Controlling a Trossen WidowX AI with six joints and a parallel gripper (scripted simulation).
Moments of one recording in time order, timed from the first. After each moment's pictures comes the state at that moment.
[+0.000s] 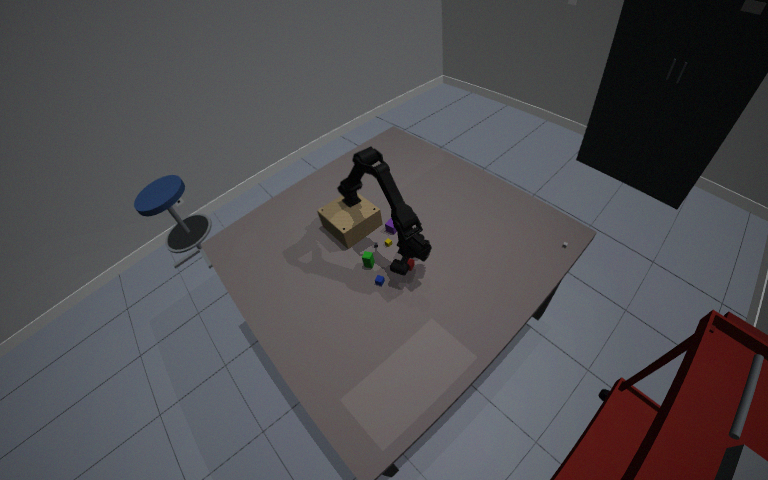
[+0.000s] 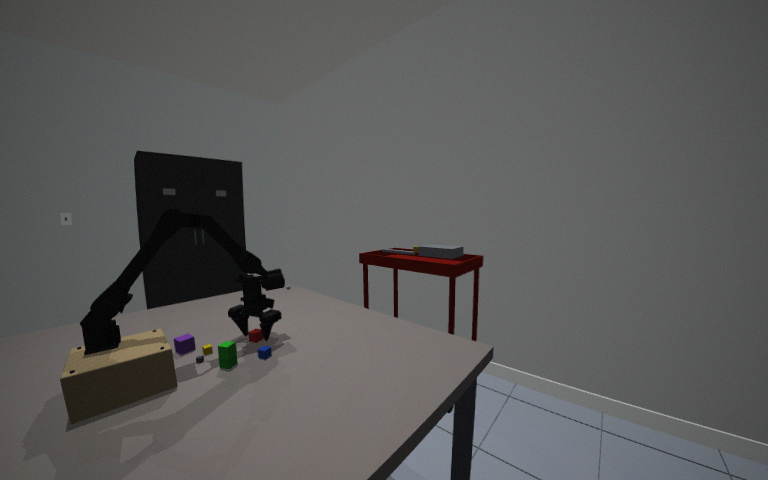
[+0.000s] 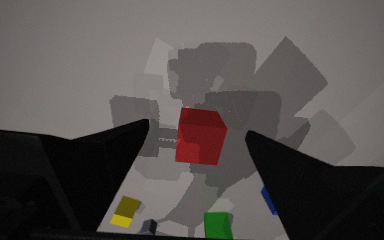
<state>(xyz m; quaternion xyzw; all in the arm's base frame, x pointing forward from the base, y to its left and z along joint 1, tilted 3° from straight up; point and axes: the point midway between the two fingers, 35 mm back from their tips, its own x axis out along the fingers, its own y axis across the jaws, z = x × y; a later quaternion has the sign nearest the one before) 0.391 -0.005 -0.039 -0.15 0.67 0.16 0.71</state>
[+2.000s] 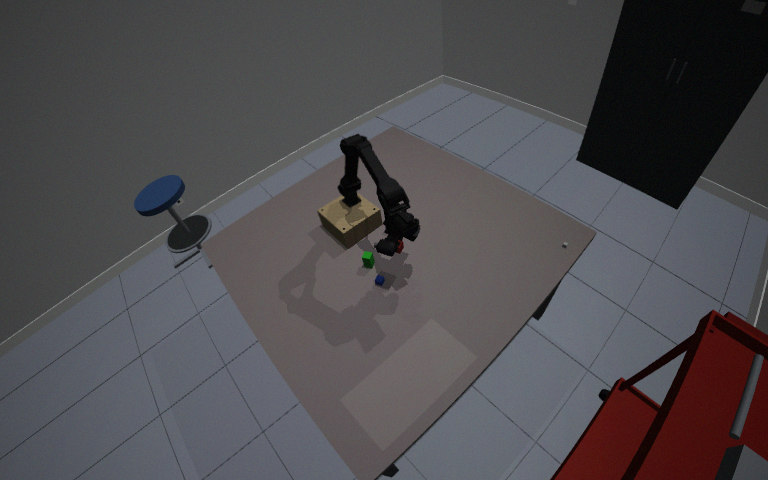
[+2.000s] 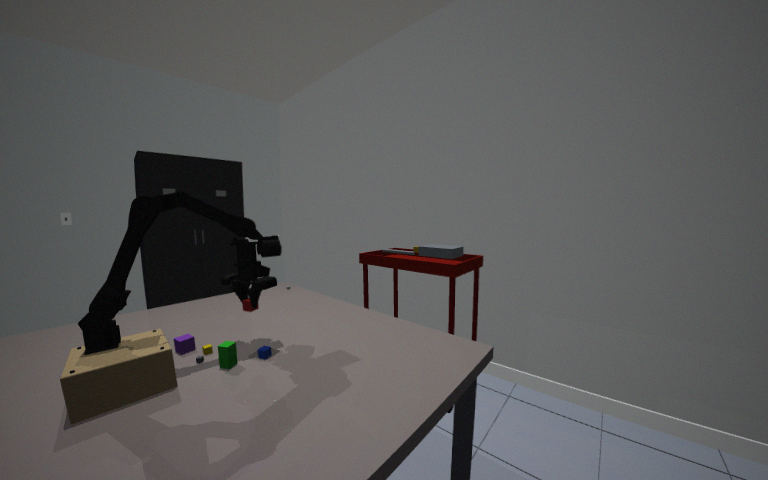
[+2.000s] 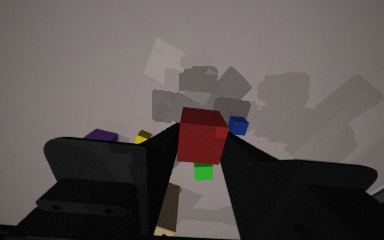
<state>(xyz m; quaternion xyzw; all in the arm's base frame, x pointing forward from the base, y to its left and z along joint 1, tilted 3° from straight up) 0.368 -0.039 0.078 -0.15 0.67 0.16 0.71</state>
